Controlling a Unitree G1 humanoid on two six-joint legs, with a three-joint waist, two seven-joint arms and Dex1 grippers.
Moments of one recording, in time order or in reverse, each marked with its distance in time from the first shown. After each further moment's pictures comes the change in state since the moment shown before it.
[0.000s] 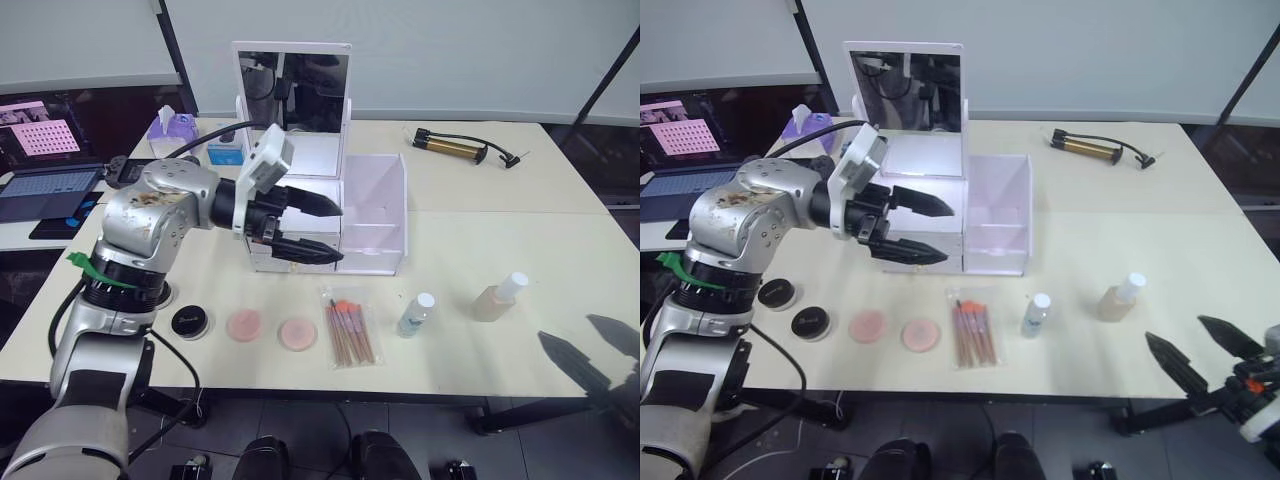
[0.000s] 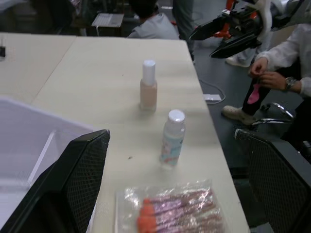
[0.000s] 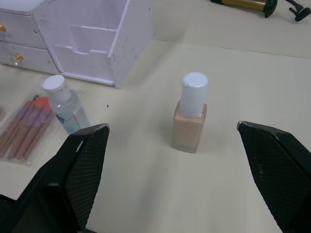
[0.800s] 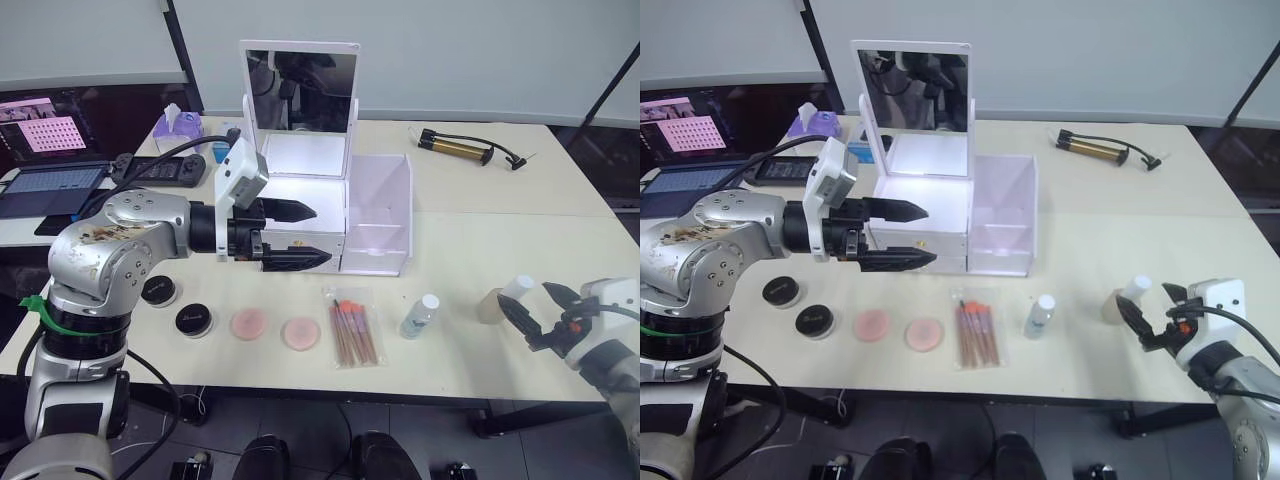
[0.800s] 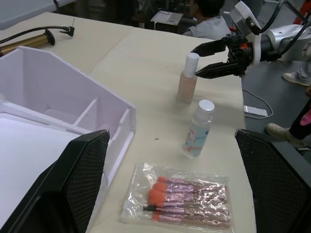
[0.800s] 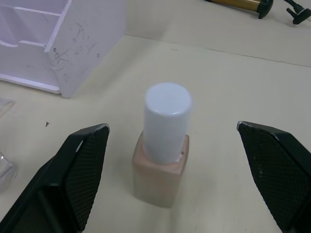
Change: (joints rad) left arm 0.178 0.056 0.168 -0.318 -0.137 0.223 0.321; right arm -0.336 -0.074 0.408 0.425 -0.343 -0.266 -0.077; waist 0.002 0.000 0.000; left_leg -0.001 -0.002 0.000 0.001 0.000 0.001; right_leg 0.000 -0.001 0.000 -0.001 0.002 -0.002
